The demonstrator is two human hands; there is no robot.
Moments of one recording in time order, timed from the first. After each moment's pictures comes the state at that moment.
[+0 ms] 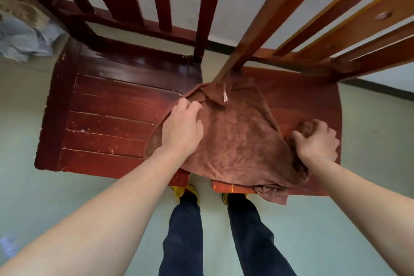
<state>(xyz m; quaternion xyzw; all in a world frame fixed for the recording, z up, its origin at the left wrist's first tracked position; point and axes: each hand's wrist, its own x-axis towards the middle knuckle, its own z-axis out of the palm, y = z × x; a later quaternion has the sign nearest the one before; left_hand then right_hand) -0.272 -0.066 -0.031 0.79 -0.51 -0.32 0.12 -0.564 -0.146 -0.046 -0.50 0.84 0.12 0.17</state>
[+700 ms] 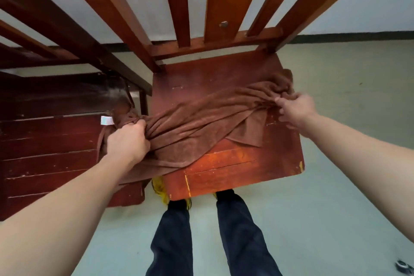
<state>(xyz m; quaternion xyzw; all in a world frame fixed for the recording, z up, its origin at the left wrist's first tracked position) -0.322 -0.110 -0.073 0.73 -0.58 -0.29 -0.20 -0.689 -0.214 -0.059 -0.30 0.84 -0.06 0.44</state>
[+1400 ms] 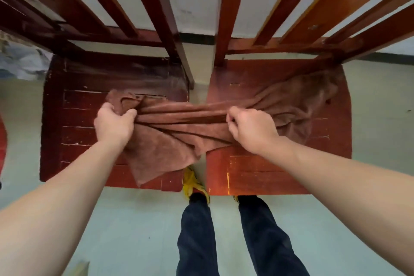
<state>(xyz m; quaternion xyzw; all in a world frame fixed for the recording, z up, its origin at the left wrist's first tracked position) -0.196 -0.076 -0.067 0.94 -0.18 -0.24 0.13 -0.487 -0.155 -0.055 -0.82 0.49 0.10 0.29</state>
